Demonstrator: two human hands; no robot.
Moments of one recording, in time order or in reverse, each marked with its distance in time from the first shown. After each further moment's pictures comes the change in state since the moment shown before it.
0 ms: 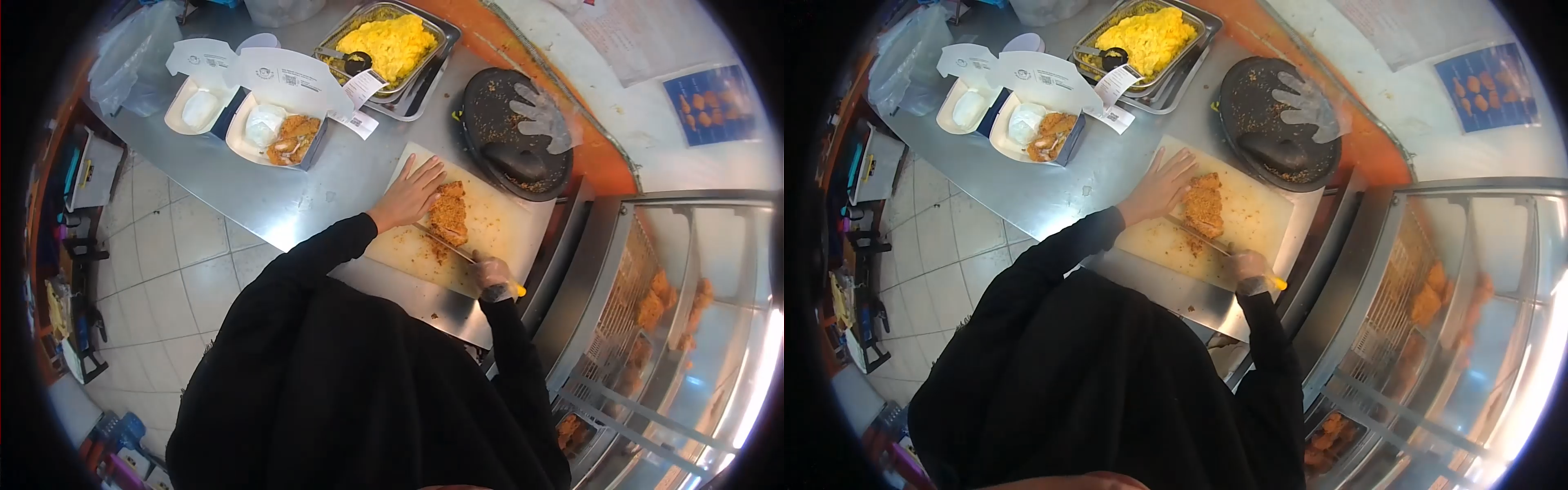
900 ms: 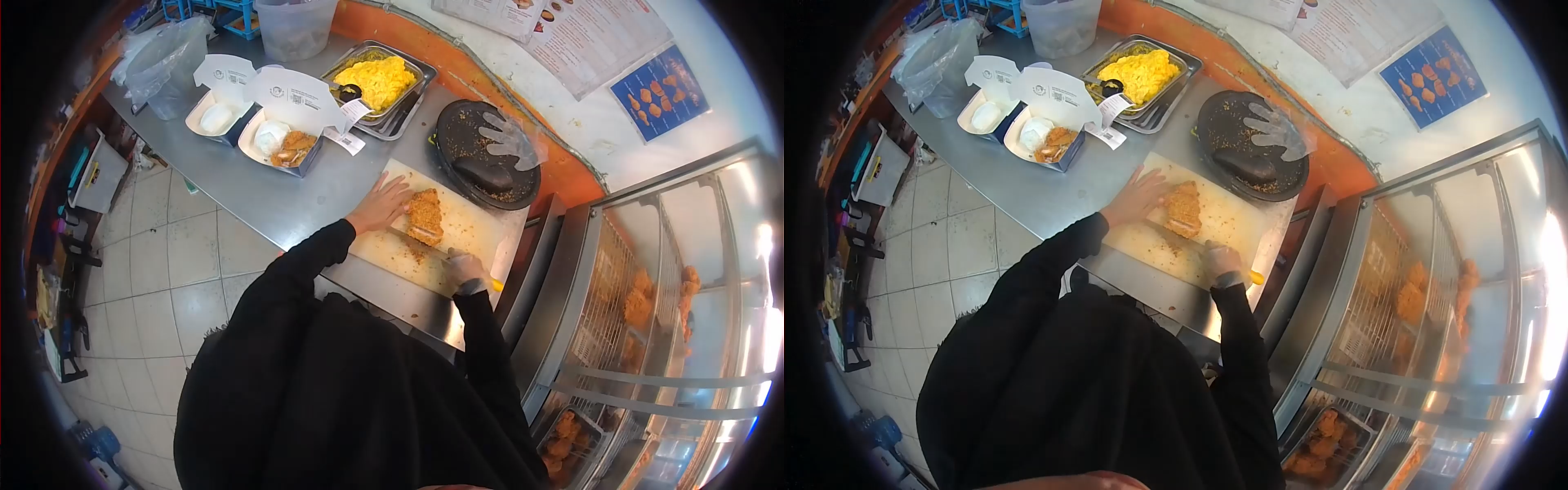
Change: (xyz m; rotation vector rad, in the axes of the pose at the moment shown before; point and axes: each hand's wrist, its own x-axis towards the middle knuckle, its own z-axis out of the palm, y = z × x) left_hand -0.028 -0.001 0.010 0.038 0.023 0.079; right_hand -0.006 -0.011 -0.004 0.121 0.197 -0.013
